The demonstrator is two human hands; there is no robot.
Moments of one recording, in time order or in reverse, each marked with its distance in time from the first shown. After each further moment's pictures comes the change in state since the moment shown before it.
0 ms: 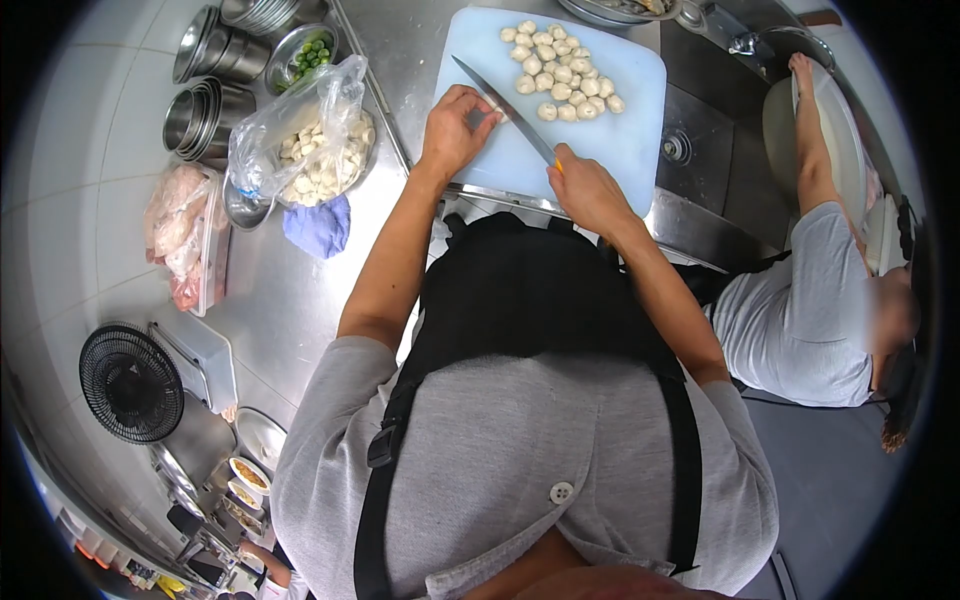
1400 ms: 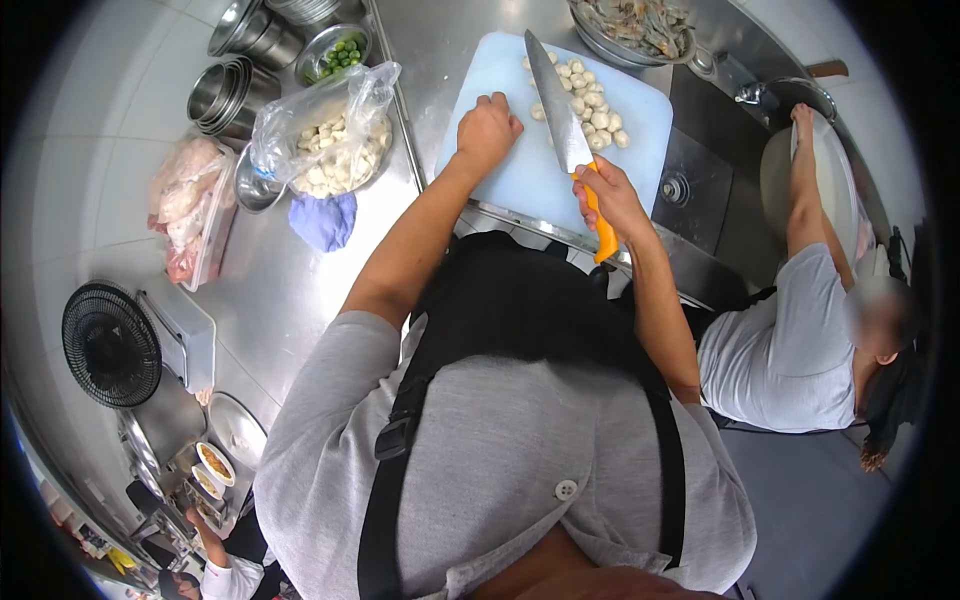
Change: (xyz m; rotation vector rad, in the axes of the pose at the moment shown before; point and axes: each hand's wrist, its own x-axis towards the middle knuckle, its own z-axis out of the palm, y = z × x) left_hand 0.031 0.000 0.038 0.381 -0.079 -0.301; right_hand 0.014 0.041 -0.014 1.077 -0.087 0.089
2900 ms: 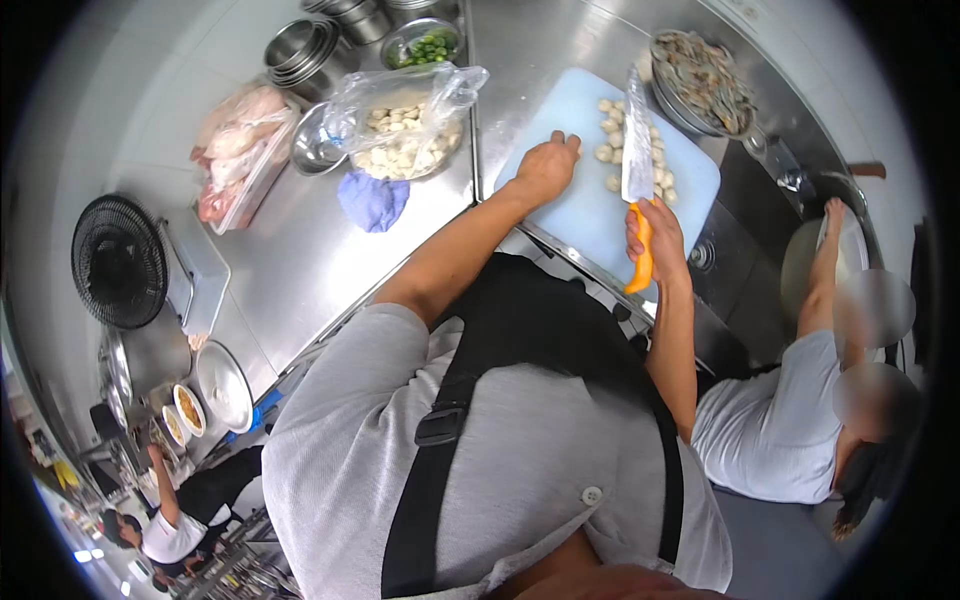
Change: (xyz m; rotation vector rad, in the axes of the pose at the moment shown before) left_hand -0.024 0.006 -0.027 -0.006 -0.077 0.053; right_hand 0.011 -0.004 -0.008 0.270 -0.058 -0.046
